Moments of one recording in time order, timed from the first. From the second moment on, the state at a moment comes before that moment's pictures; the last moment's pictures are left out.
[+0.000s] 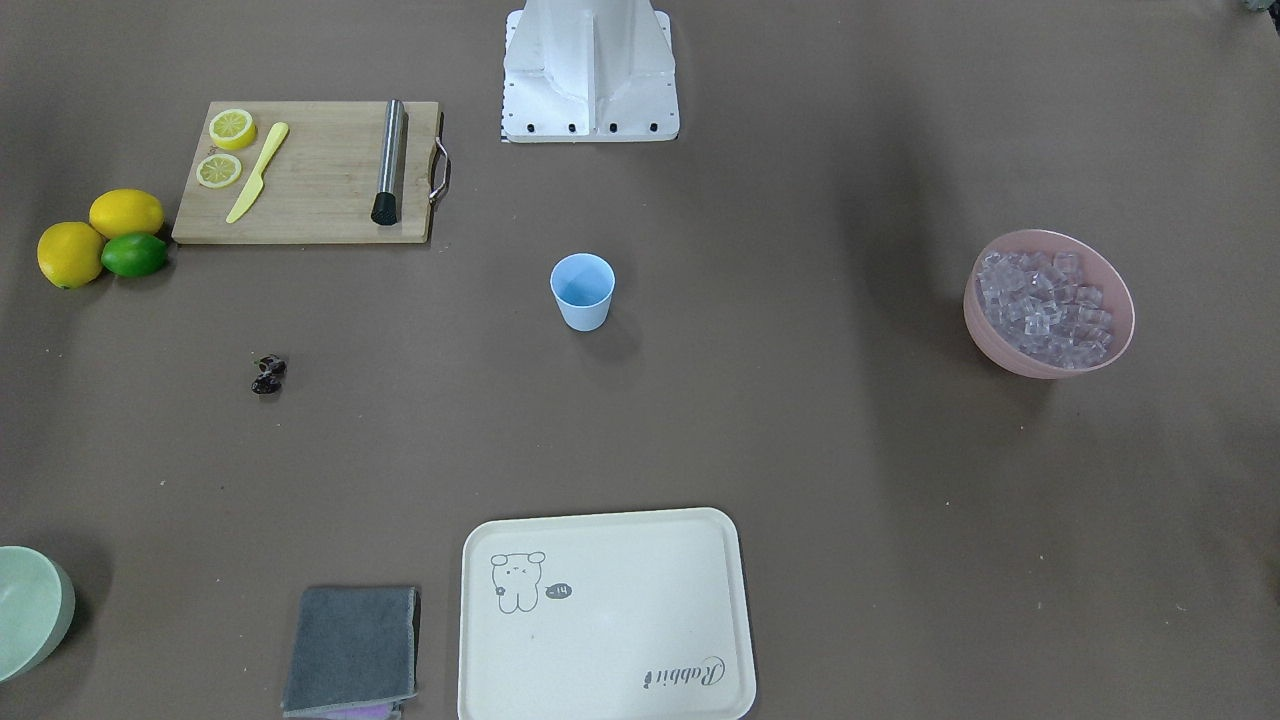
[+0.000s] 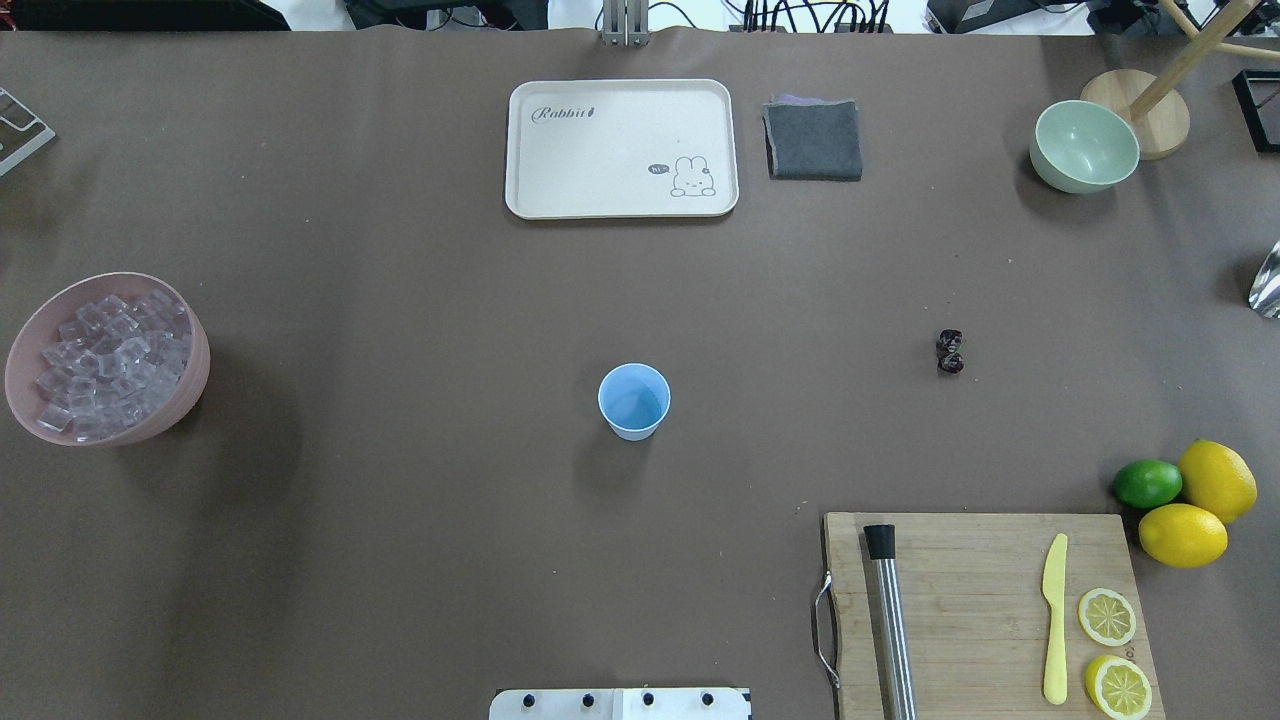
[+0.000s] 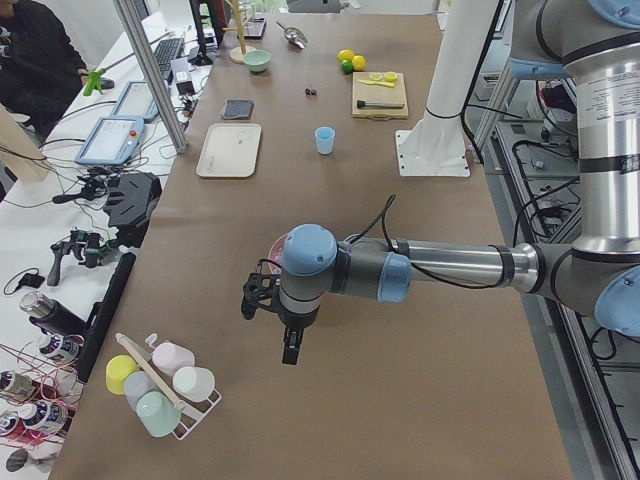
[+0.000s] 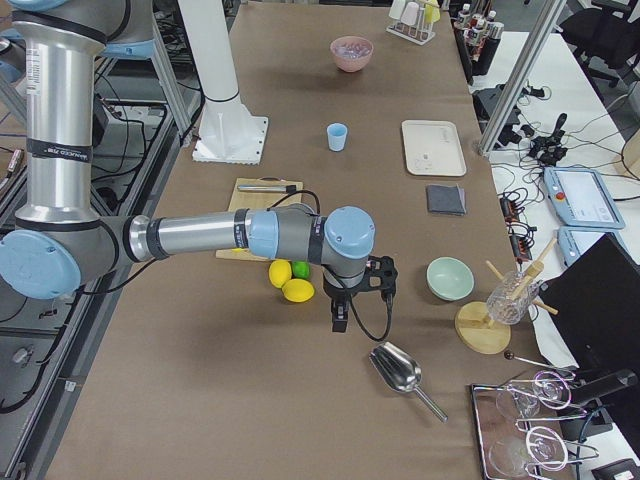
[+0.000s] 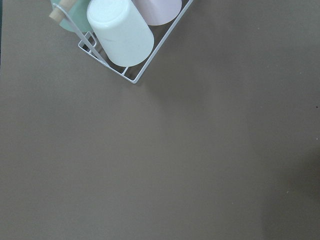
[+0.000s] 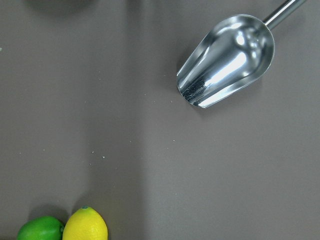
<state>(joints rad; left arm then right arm) -1.64 -1.40 -1.79 -1.67 -2.29 0.01 1.60 -1.67 1.82 -1.77 2.38 -0.09</state>
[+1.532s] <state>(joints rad) -1.04 -1.48 -1.82 -2.16 -2.20 -0.46 1.60 -1.68 1.83 -1.77 2.40 -0.05</state>
